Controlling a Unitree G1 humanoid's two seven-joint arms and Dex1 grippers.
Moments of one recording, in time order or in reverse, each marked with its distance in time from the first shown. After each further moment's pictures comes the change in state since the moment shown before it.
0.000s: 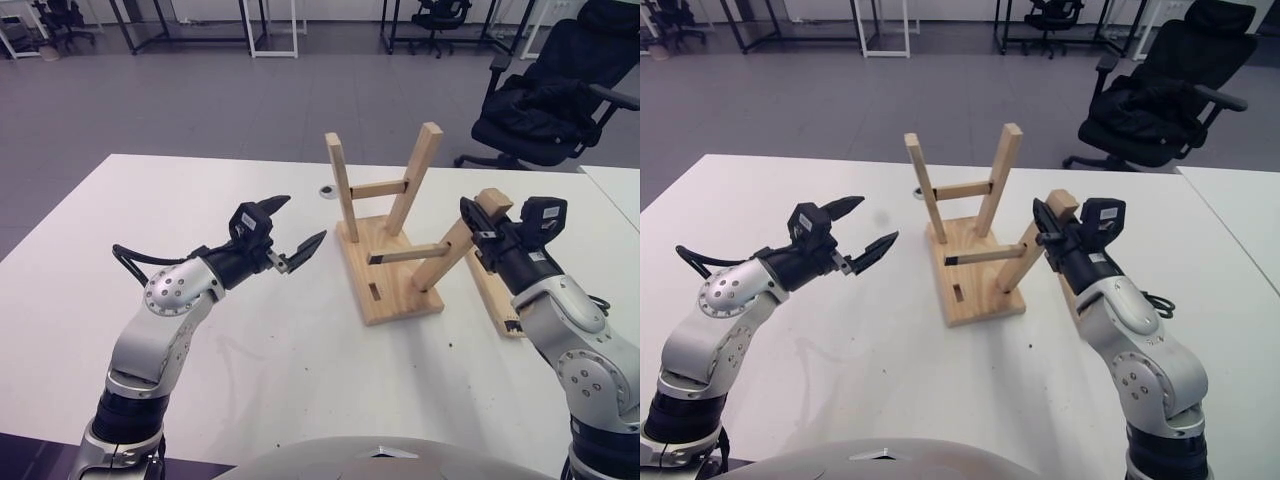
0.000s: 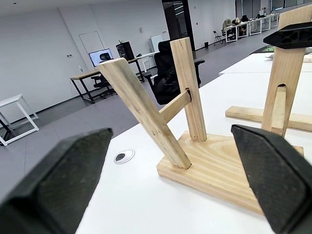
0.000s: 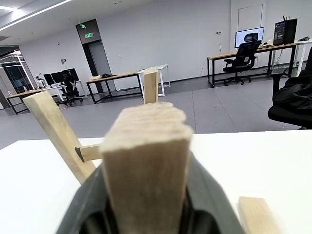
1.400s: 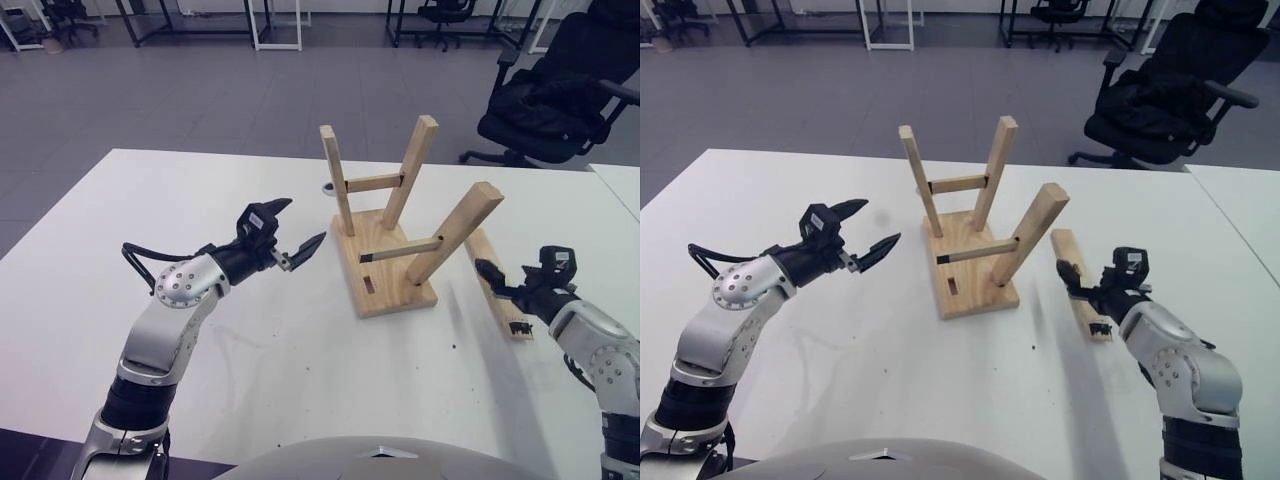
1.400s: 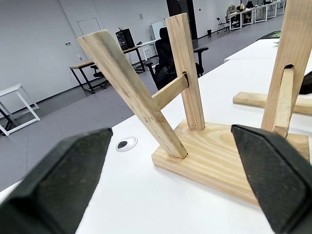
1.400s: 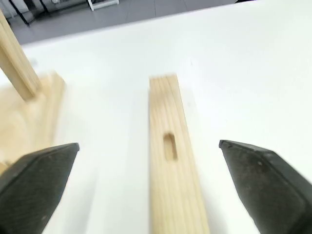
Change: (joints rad) left arm -0.043 -0.003 -0.039 0.106 0.050 -0.042 -0.021; right arm 0.089 -0.099 -0.136 0.403 -0.148 0.145 0.234
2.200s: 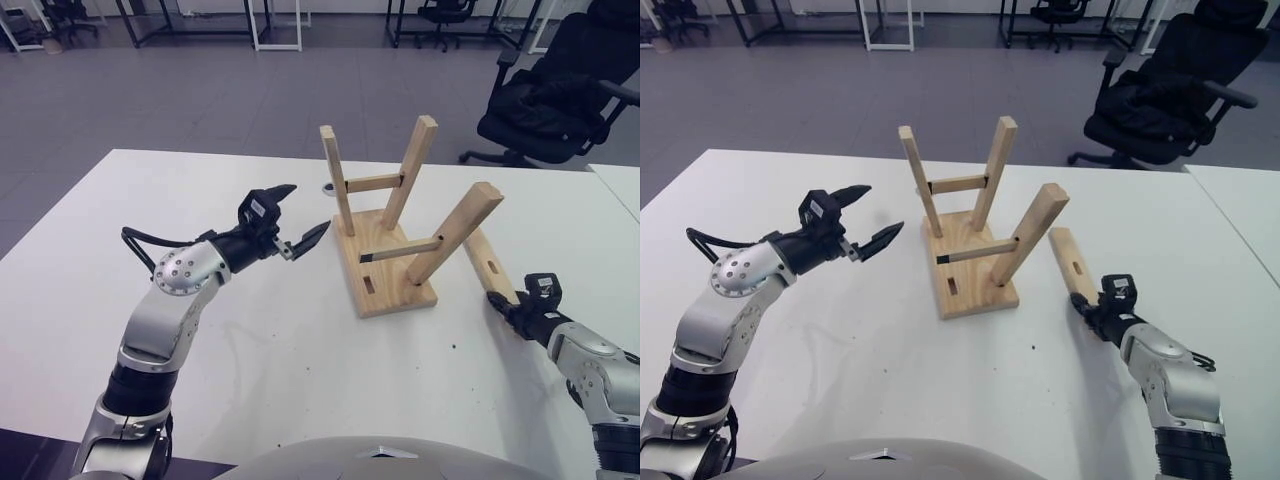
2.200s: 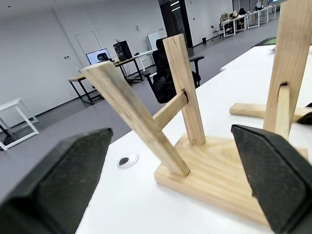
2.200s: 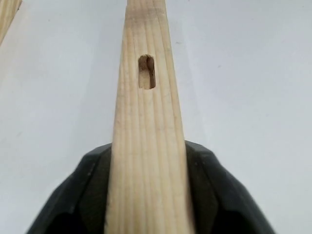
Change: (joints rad) left arm -0.101 -0.028 0.029 0.005 -0.067 0.031 -0.008; right arm -0.019 0.024 -0.015 0.150 -0.250 -0.147 0.123
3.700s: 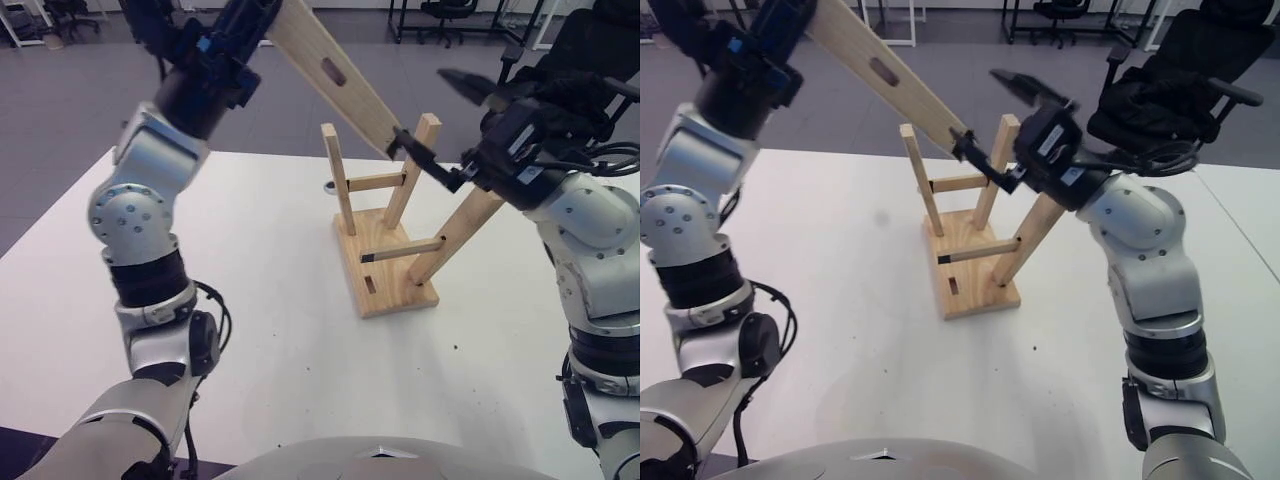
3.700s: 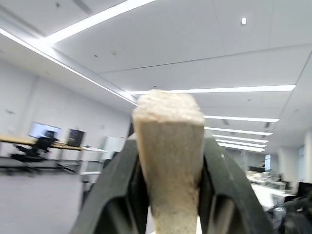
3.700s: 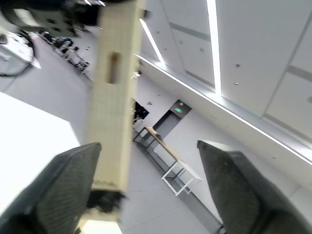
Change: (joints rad) left arm -0.492 -0.045 0.380 0.142 -0.767 0.261 0.175; right arm -0.579 -0.086 0.186 -0.399 -0.130 -0.348 0.273
